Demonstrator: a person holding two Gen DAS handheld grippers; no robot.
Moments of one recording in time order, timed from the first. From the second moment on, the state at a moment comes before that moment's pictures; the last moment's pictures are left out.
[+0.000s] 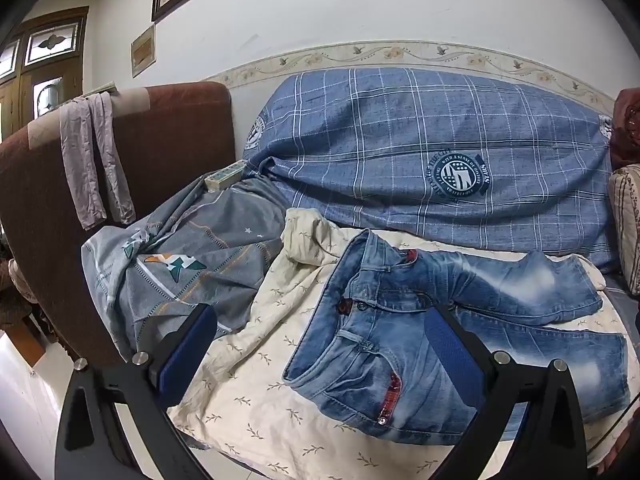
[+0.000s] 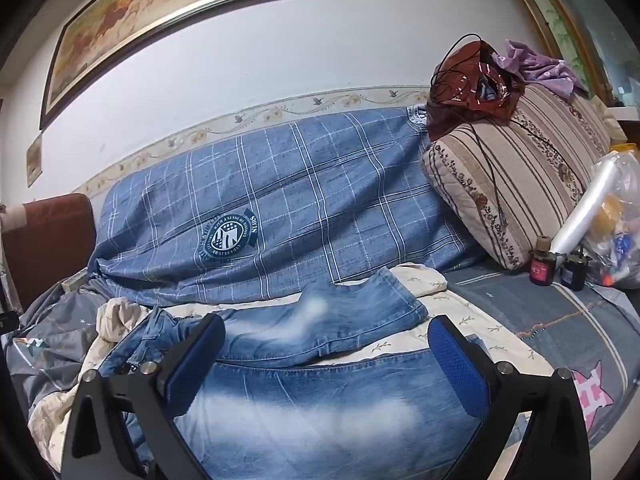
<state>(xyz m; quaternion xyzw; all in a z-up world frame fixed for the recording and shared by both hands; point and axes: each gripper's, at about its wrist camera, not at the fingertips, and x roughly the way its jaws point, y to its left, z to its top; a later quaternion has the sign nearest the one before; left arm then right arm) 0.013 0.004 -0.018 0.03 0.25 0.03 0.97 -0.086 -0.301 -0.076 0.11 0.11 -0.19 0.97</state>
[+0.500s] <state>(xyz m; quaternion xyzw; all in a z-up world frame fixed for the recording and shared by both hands) 0.018 0.005 -0.025 0.03 0.26 0.03 0.96 -0.083 -0.303 -0.077 0.11 0.11 -0.19 0.97</state>
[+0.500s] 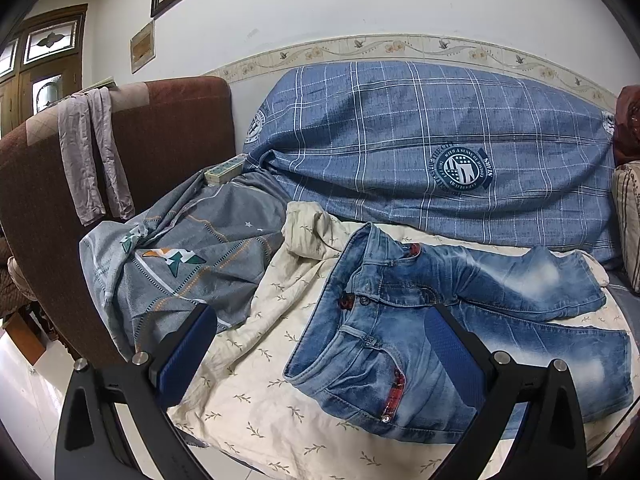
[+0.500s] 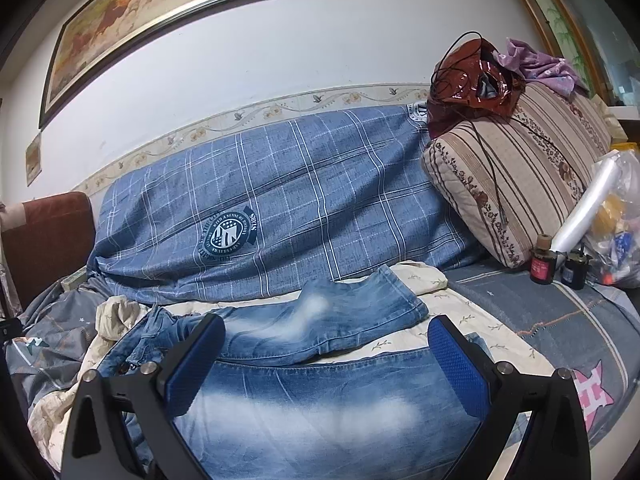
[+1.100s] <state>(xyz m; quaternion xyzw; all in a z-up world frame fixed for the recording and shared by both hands) 0.019 0.005 -0.023 0.04 0.26 0.03 0.96 -0.081 -0.303 -0.080 0.11 0.11 -0.20 0.97</state>
